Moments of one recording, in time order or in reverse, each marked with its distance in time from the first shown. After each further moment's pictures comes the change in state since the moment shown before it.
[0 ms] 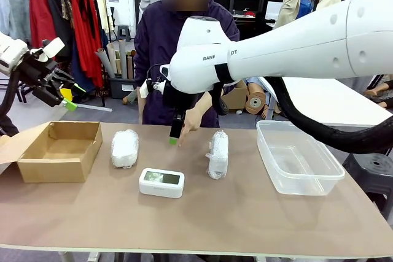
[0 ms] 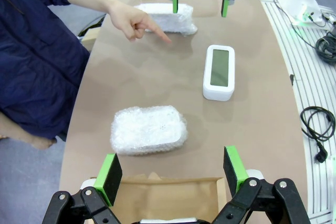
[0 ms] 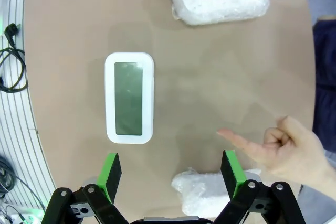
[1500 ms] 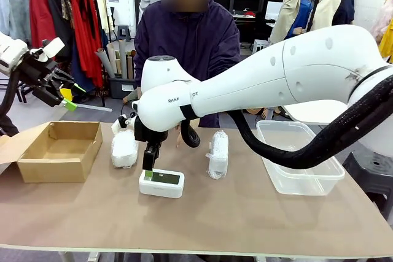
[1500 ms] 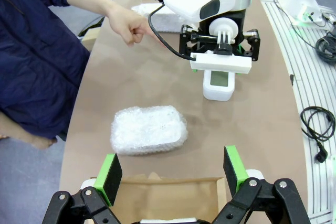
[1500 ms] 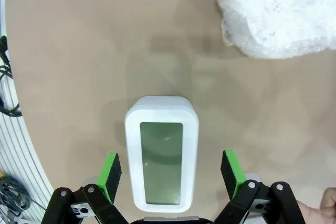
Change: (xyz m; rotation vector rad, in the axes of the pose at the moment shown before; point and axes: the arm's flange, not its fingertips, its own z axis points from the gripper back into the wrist) left arm 0.000 0.000 0.000 0.000 0.000 0.000; right arm 0.056 0.036 -0.107 0.078 0.102 -0.044
